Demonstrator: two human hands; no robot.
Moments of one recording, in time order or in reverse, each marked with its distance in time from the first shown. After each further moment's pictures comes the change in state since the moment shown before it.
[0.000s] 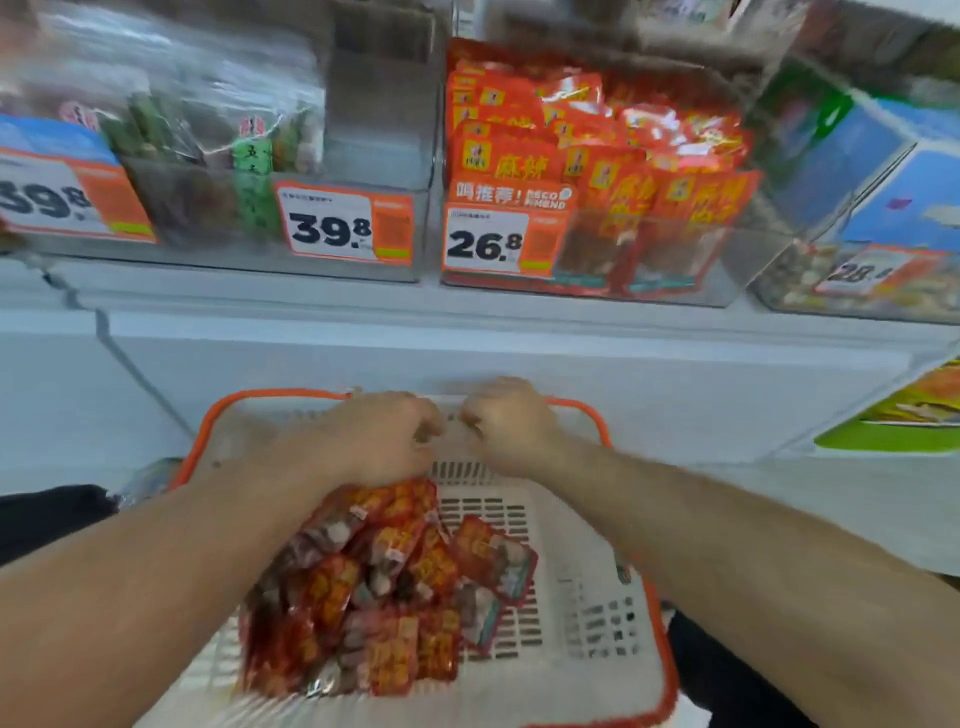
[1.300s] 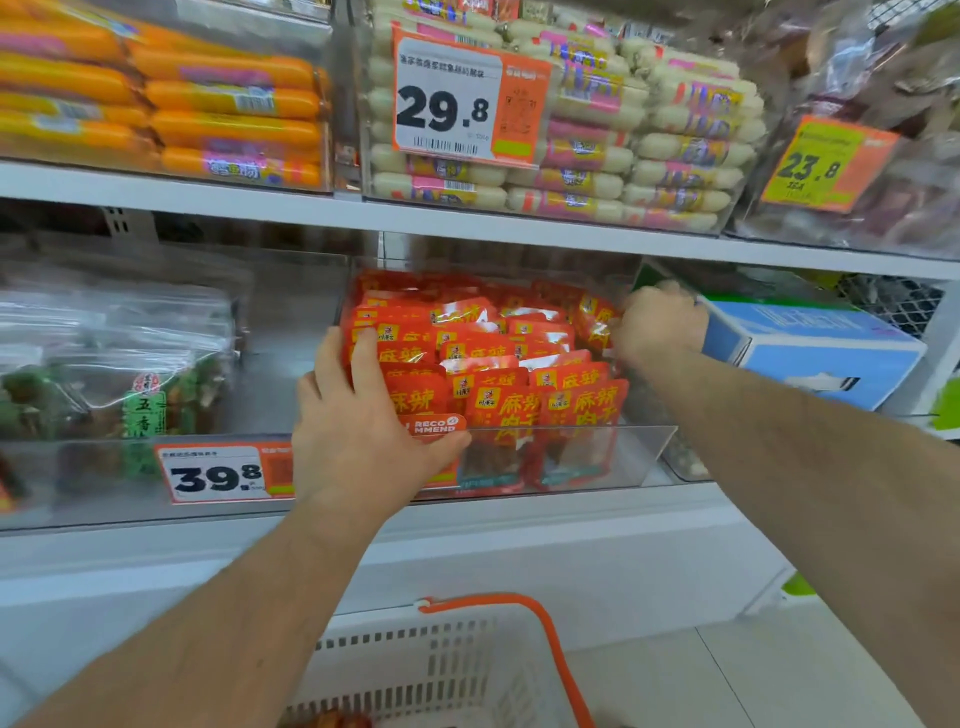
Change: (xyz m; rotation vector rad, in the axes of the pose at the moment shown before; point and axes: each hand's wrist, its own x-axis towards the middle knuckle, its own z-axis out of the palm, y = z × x) left_hand 0.082 0.073 -0.121 -0.118 1.011 -0.250; right_hand 0.064 0.201 -0.252 -0.411 0.437 0.937
